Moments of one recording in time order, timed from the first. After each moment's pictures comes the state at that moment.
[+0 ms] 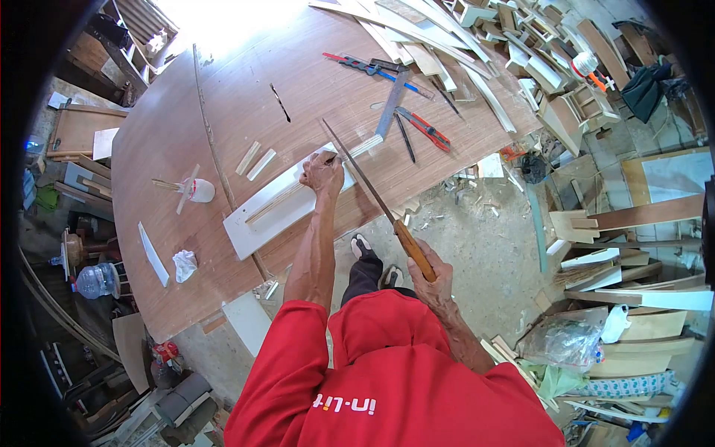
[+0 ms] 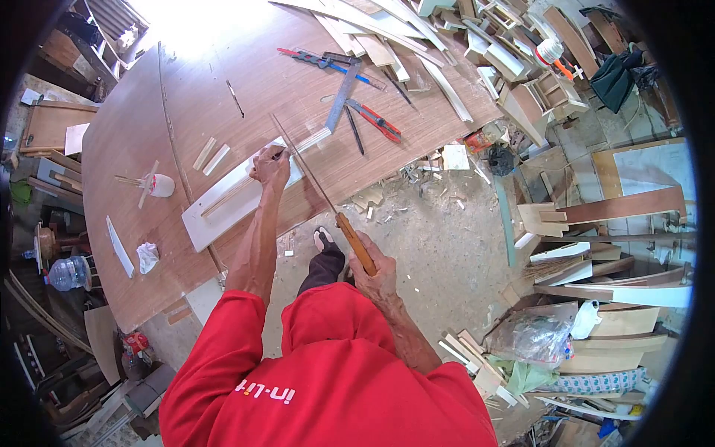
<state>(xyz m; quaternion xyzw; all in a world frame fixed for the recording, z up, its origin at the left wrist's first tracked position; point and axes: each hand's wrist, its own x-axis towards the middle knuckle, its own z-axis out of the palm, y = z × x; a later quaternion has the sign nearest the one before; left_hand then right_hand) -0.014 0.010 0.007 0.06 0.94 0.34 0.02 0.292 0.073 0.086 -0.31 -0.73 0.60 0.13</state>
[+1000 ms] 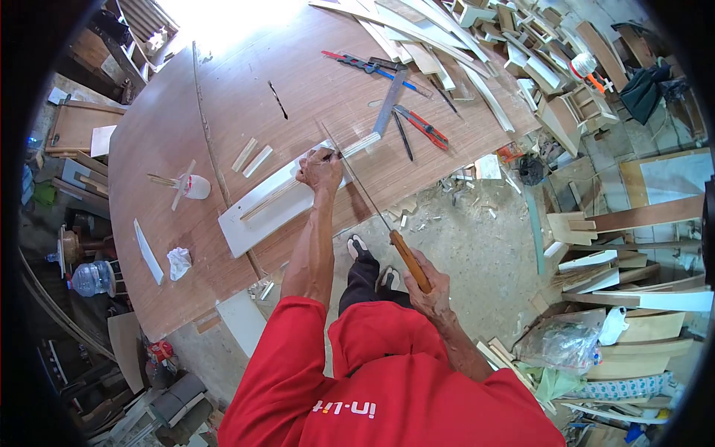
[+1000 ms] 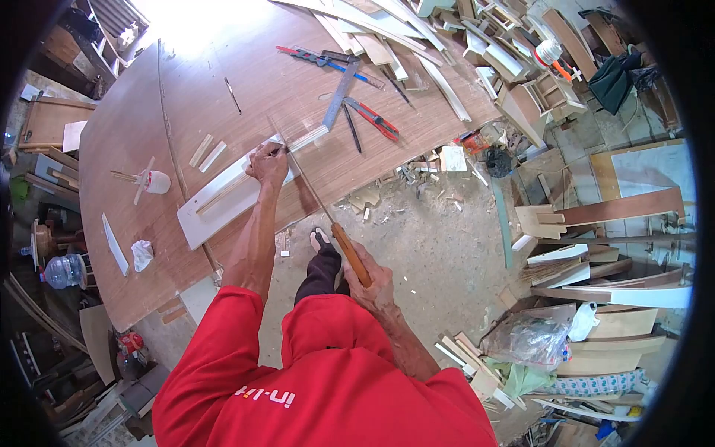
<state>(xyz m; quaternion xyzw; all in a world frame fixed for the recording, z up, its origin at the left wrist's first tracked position) -0.012 0.016 0.009 0.03 0.94 0.33 0.00 0.308 0.062 0.088 -0.25 -0.77 0.56 0.17</state>
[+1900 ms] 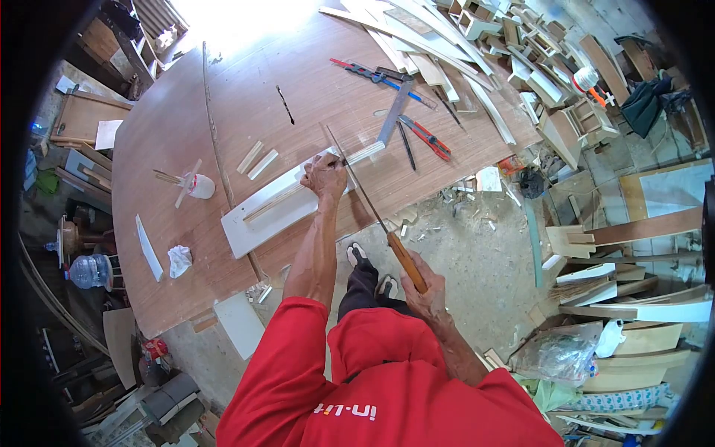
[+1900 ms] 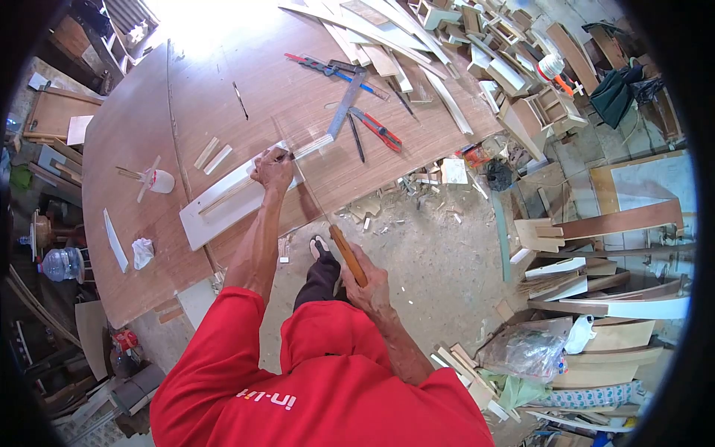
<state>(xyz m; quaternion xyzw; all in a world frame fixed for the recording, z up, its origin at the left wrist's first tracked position) -0.010 0.014 0.011 0.05 0.95 0.31 0.00 0.295 0.067 0.096 -0.26 -0.77 0.58 0.11</state>
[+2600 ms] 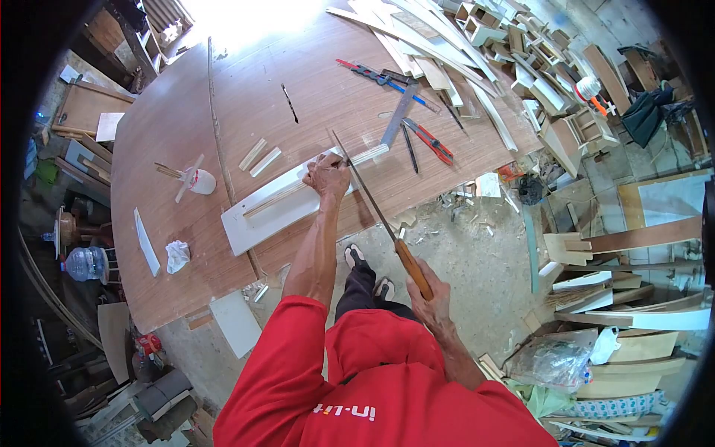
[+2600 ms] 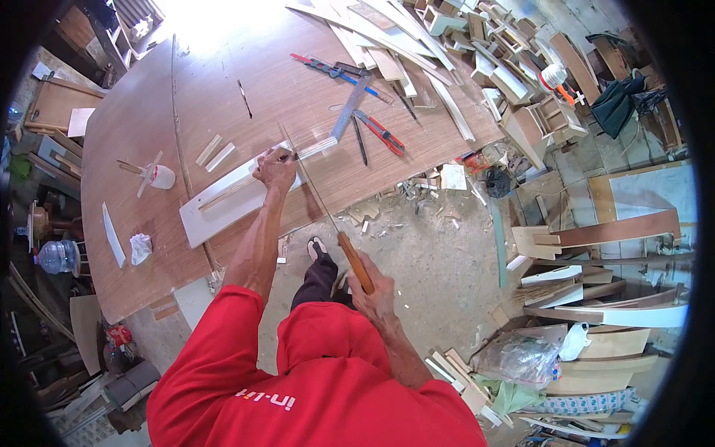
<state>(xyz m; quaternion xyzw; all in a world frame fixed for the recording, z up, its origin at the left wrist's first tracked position) -0.009 0.014 0.014 0.06 0.94 0.33 0.00 0.311 0.066 0.081 -0.25 -0.78 0.55 0.17</state>
